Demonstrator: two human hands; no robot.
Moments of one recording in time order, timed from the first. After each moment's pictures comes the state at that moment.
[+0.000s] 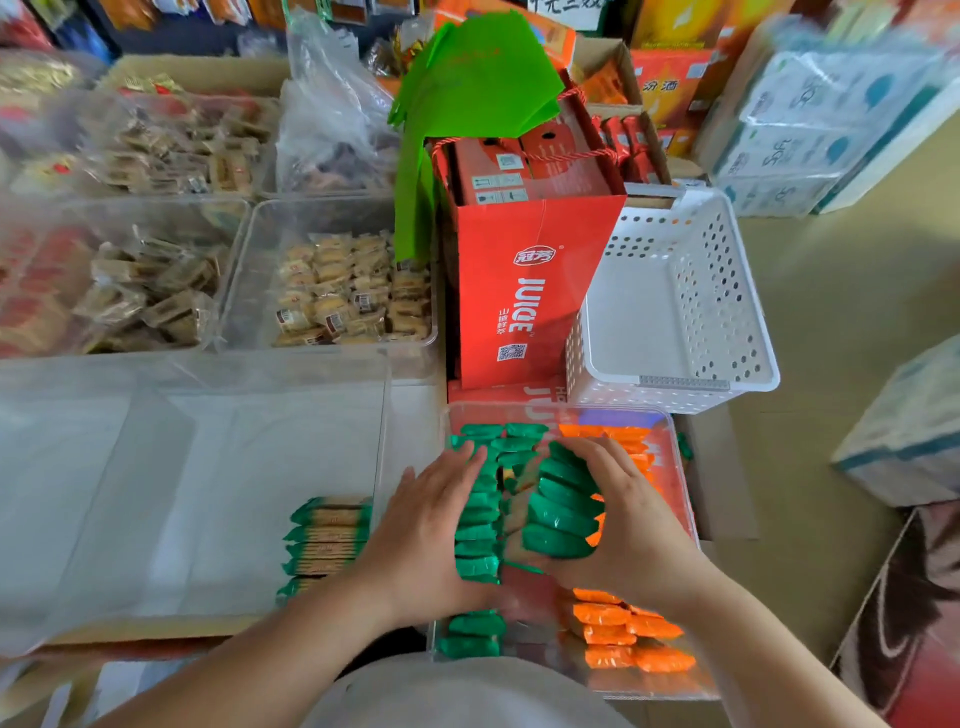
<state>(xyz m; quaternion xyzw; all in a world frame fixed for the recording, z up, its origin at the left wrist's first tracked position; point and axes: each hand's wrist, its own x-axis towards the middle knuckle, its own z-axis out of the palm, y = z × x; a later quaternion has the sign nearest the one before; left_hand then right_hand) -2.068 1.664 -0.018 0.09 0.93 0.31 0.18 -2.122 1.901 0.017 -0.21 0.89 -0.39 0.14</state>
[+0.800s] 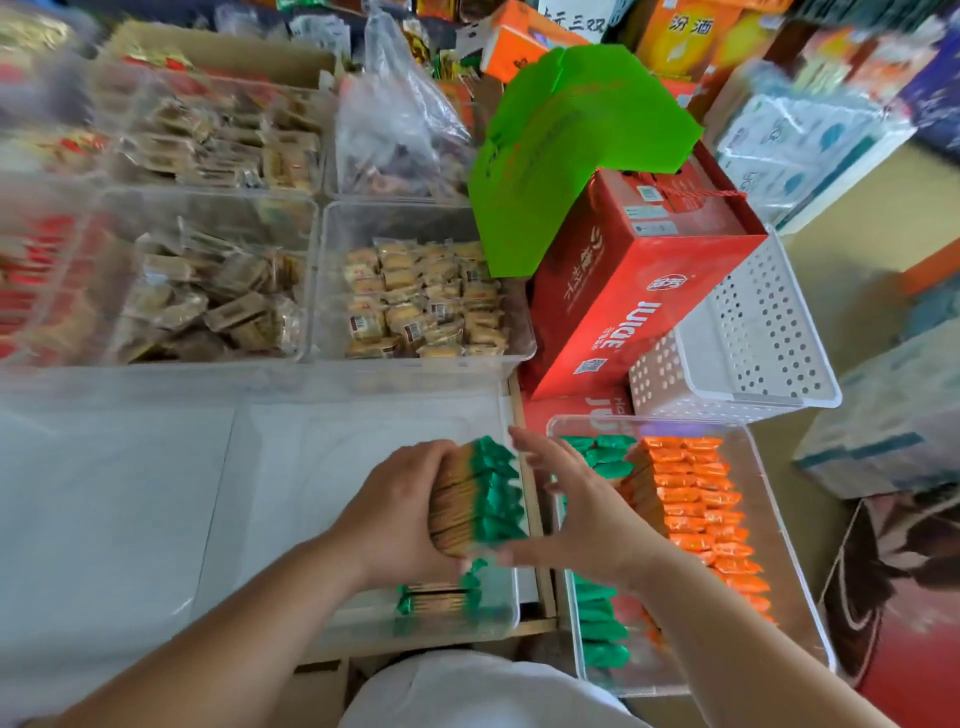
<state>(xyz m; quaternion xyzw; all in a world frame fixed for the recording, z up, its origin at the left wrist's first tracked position) -2.076 1.473 -0.012 0.10 0.91 0.37 0.15 -2.108 1.707 0.030 -0.17 0.87 -0.38 0.26</state>
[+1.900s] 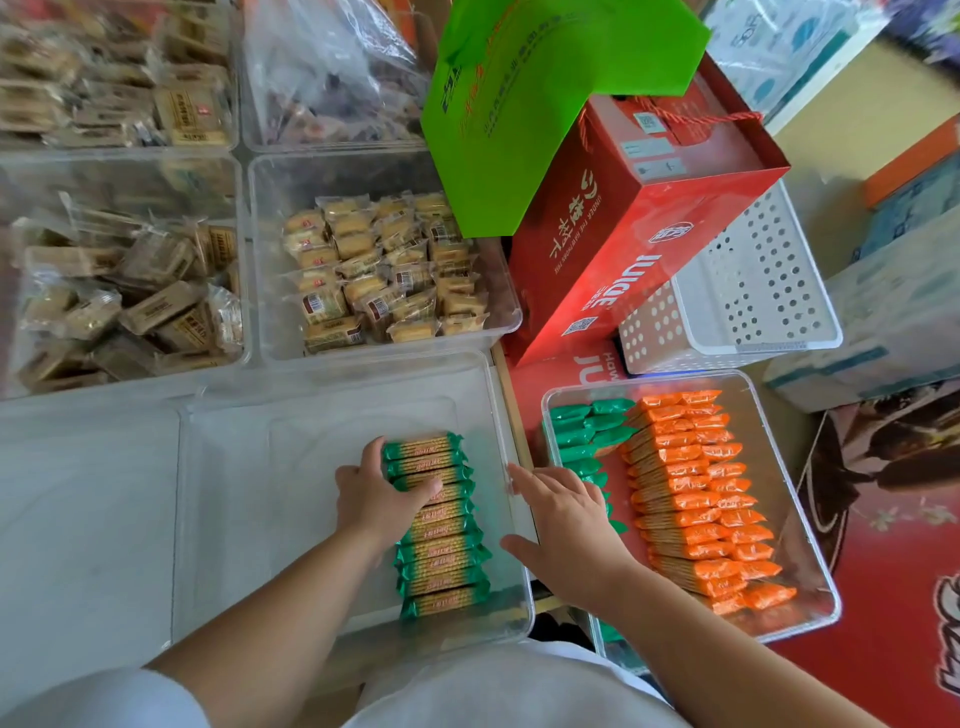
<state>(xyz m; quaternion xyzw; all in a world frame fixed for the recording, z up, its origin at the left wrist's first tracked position) -2.109 1.471 -0.150 -0.27 0.81 0.46 0.25 -2.094 1.687 -0.025 -0.07 0.95 -0.13 0.29</state>
